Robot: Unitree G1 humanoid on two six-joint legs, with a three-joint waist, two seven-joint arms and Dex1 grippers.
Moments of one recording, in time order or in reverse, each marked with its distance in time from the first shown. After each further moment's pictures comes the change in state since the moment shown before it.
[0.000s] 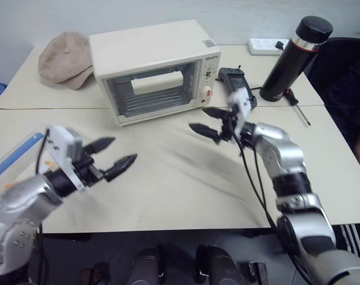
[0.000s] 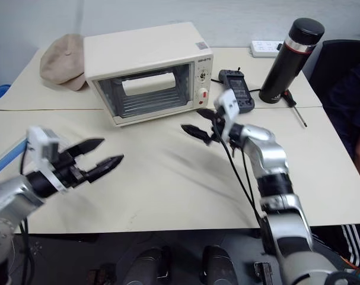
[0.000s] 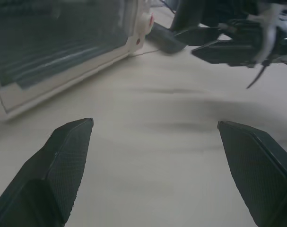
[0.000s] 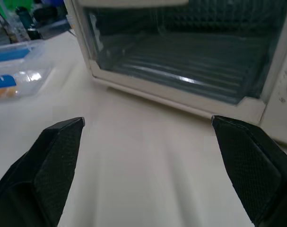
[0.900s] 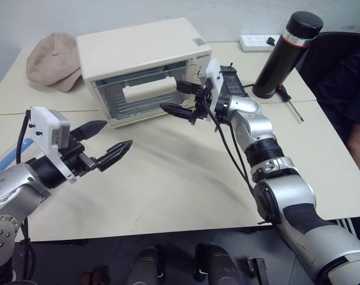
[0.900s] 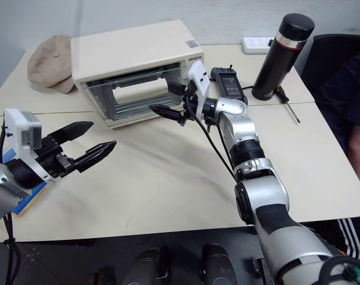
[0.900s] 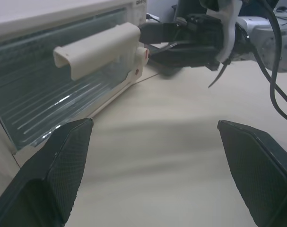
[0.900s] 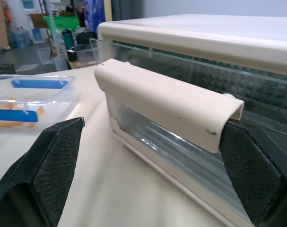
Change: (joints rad) left arm -0.033 0.064 0.016 -0.003 -0.063 0.002 0.131; right arm -0.201 0.125 -0.008 0.298 -0.073 -0.252 0.185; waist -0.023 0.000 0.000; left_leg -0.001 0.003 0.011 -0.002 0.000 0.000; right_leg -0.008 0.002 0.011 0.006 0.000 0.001
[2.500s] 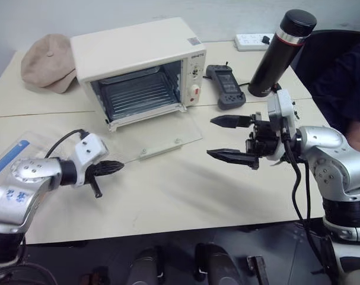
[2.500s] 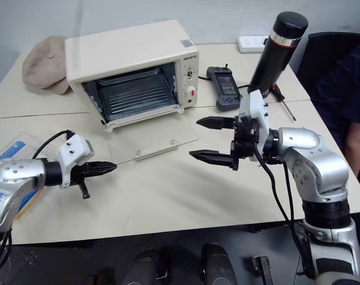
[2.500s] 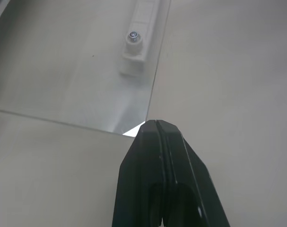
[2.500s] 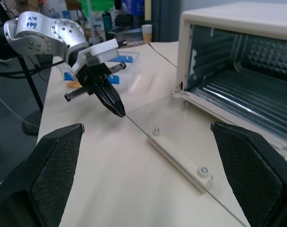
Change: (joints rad) left arm -0.002 0.156 -0.317 0.282 0.557 -0.148 -0.464; right arm 0.494 -0.456 -0.031 -1.043 0.403 0.582 0.031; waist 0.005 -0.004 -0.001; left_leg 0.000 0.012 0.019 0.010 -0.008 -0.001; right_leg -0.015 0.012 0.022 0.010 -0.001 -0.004
